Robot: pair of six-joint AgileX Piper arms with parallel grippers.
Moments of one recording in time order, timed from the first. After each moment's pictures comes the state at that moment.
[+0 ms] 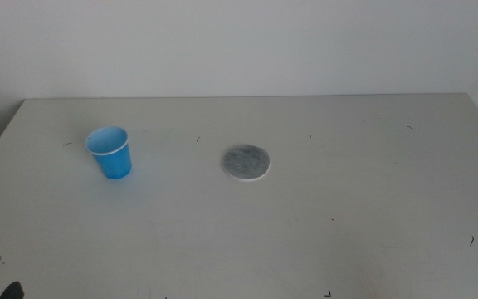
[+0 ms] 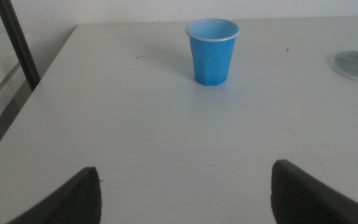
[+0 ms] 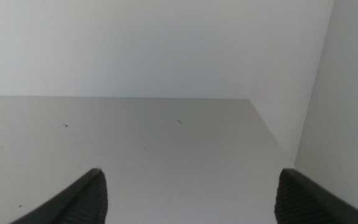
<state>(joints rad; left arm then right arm) 0.00 -0.01 0.01 -0.06 0.35 0.03 -0.05 -0.02 0.03 -0.03 0.14 0.03</state>
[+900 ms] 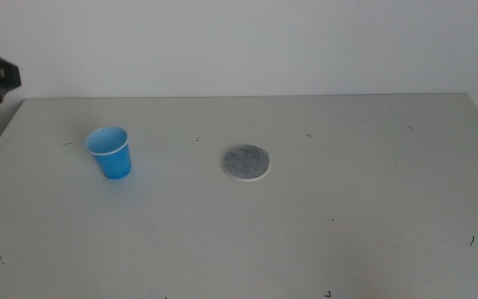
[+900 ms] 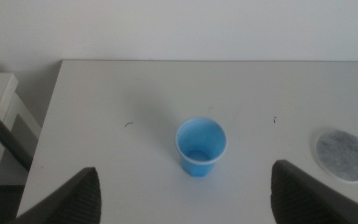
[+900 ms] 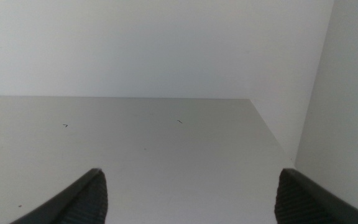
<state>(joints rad) 0.00 1.00 -1.01 -0.07 0.62 0.01 -0.05 -0.02 0.03 -0.03 0.14 0.03</state>
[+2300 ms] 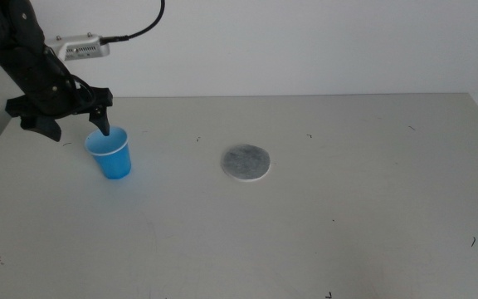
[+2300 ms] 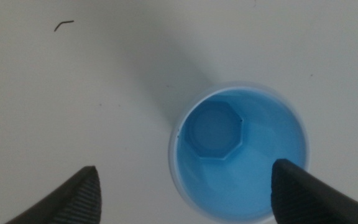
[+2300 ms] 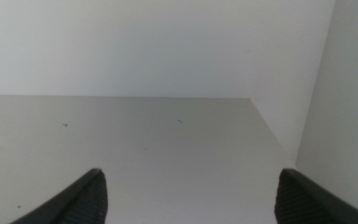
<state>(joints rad) 0.00 1.97 -1.67 -0.09 1.01 -0.04 -0.05 -0.02 0.03 -0.03 0.14 0.03</state>
